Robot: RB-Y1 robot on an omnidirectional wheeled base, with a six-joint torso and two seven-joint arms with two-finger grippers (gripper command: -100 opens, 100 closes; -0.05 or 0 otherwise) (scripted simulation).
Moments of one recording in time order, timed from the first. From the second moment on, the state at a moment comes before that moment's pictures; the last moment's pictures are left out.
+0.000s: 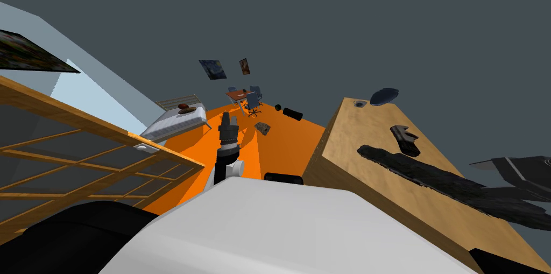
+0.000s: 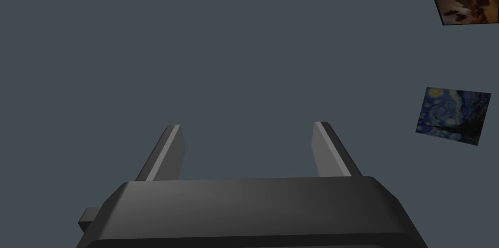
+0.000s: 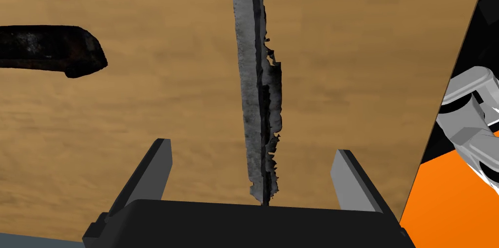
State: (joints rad) left arm 0.50 -0.03 0.03 -2.28 -0.10 -0.55 -0.13; right arm -0.62 -1.61 0.93 -0.37 1.15 -1.40 0.23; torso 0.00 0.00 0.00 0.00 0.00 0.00
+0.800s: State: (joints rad) left arm 0.50 -0.03 0.03 -2.28 -0.10 -0.55 -0.13; right arm -0.47 -1.62 0.81 -0.43 1.14 -1.39 0.21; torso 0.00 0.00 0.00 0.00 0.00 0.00
